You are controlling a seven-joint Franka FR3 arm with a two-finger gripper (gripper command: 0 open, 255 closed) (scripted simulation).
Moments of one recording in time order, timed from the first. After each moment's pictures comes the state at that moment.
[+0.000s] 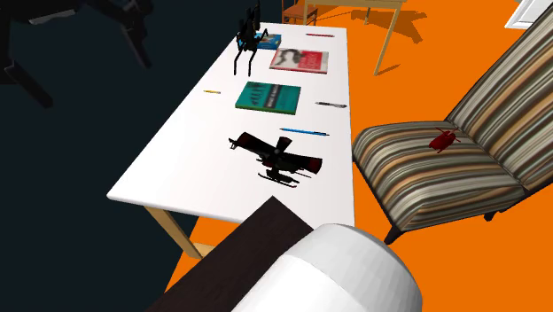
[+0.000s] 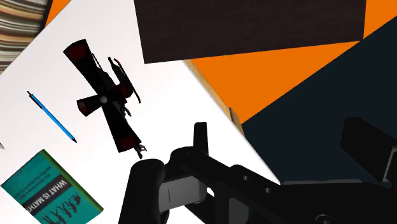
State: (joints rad) arm 0.00 -0.77 -0.07 -2.36 -0.10 1.49 0.03
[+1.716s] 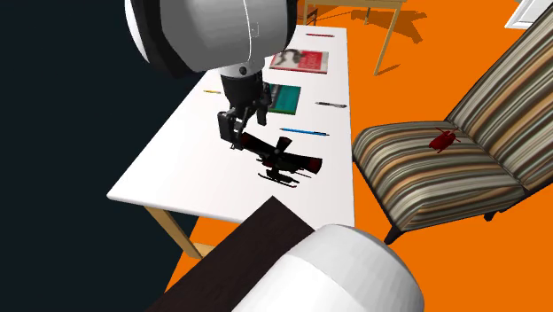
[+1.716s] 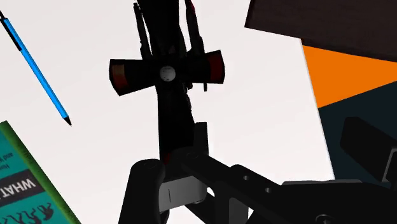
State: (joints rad) arm -0.01 -0.36 -0.66 -2.62 -0.33 2.29 -0.63
